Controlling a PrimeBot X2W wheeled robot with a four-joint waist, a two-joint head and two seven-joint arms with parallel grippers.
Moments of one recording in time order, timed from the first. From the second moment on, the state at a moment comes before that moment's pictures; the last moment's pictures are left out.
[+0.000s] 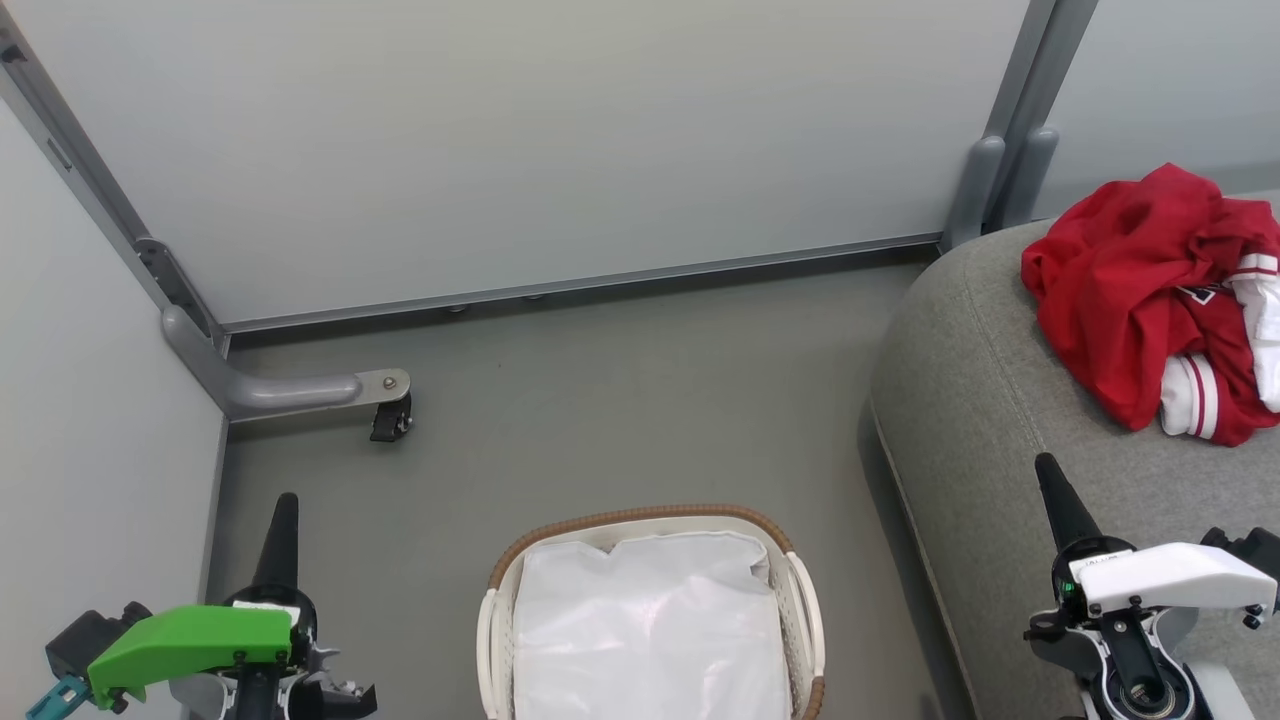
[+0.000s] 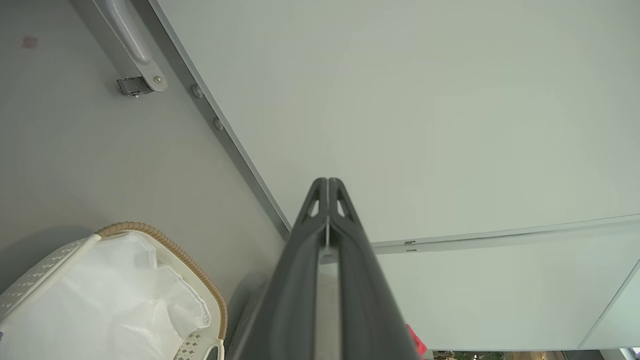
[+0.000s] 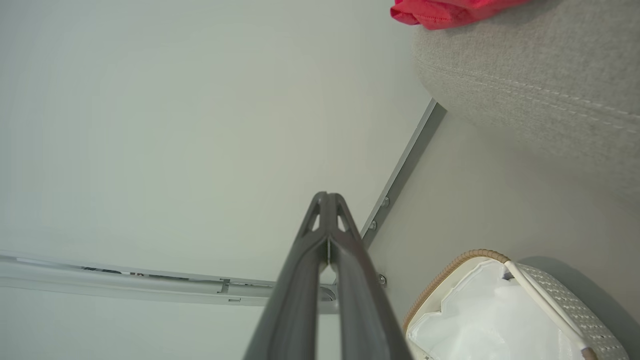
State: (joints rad) left arm -0.08 0.05 0.07 0.27 -1.36 -0.12 0.04; right arm -0.12 -0.04 -0.09 0.27 1.29 0.13 0.04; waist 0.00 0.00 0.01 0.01
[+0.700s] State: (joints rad) left arm -0.09 0.05 0.10 0.26 -1.50 -0.12 0.08; right arm -0.11 -0.05 -0.11 0.26 1.47 0.13 0.08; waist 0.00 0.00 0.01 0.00
